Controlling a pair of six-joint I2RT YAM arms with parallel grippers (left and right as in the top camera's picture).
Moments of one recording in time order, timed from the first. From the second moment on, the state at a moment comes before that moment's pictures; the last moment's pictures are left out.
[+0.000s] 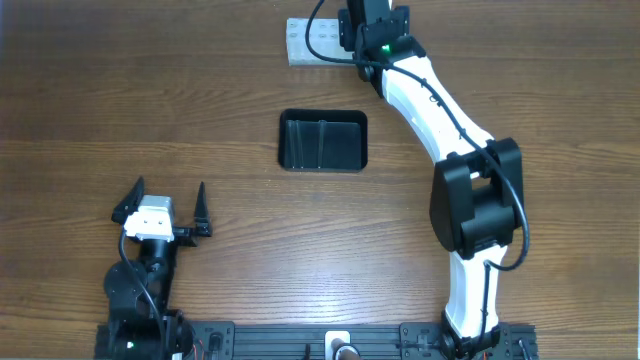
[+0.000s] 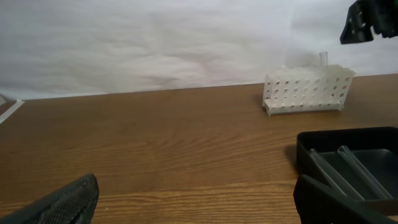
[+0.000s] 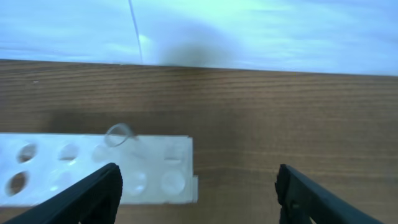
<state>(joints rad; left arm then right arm) 0.02 0.01 0.01 -0.07 0.07 0.06 0.35 2.16 1.80 -0.30 0.37 0.15</state>
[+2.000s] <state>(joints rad) 0.02 0.01 0.01 -0.07 0.07 0.06 0.38 2.38 1.97 -0.23 0.36 0.10</state>
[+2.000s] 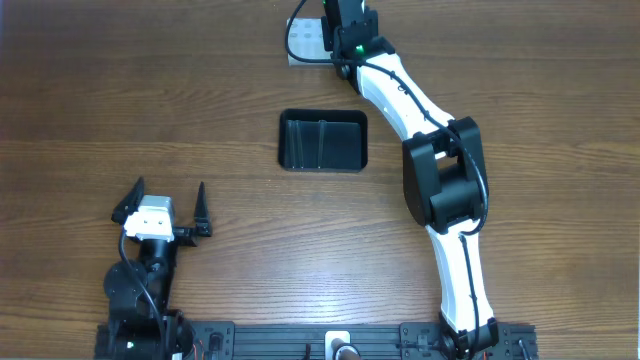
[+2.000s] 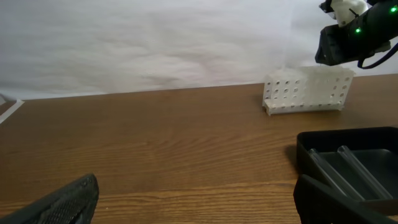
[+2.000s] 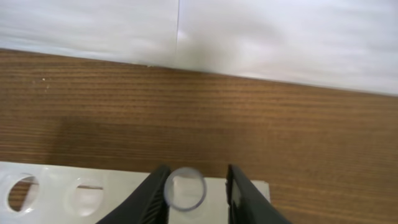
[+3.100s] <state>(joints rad) 0.02 0.01 0.01 -0.07 0.07 0.06 0.40 2.33 1.97 -0.27 0.39 0.10</state>
